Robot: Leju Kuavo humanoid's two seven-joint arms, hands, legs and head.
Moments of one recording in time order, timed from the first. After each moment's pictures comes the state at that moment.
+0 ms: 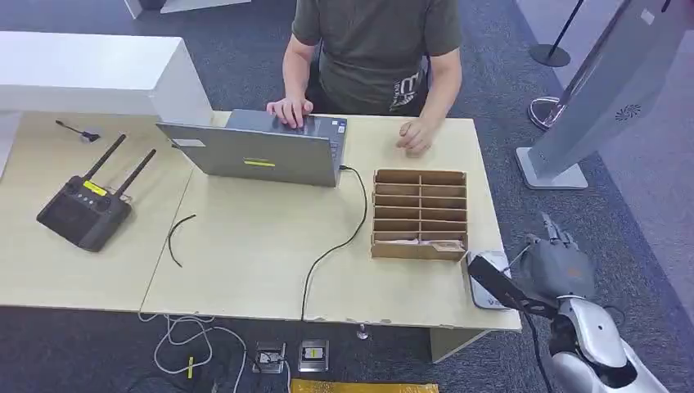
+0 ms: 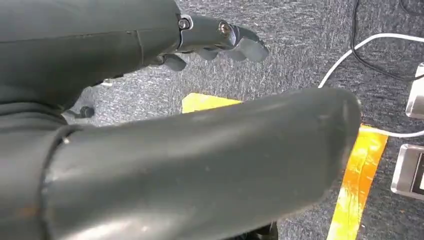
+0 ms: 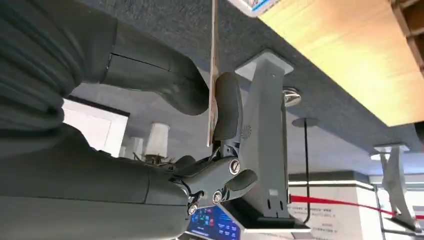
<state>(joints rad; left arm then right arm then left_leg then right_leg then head) -0.15 0.03 -1.20 -0.23 1.20 0.52 -0.13 -0.18 -0.60 0.58 -1.65 0.84 -0.26 0.54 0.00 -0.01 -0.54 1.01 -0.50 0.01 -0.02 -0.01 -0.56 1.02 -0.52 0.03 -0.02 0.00</state>
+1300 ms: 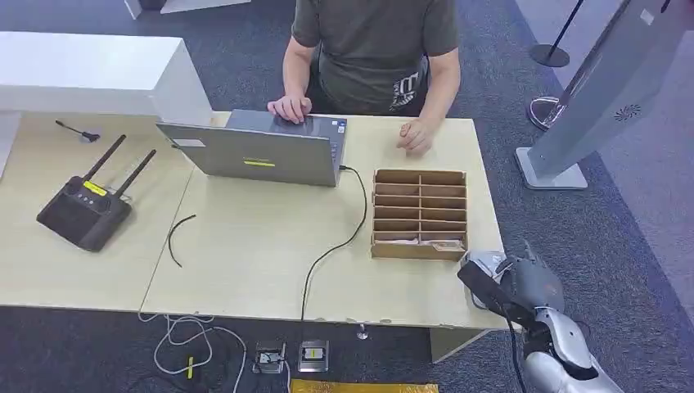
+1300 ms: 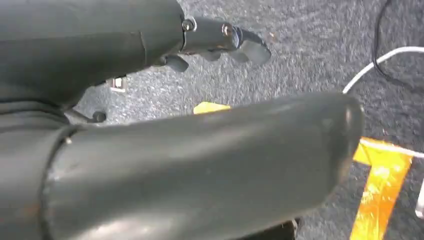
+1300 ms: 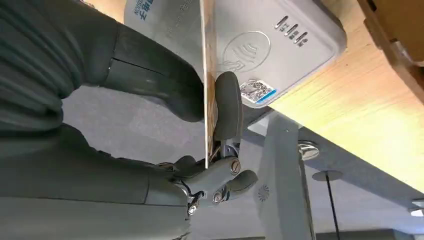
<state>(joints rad) -0.12 0.05 -1.19 -0.25 1.19 0.54 -0.11 -0.23 -0.52 0.67 -1.38 0.64 -0.42 0.50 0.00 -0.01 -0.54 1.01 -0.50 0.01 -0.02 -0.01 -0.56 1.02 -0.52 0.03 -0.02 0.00</state>
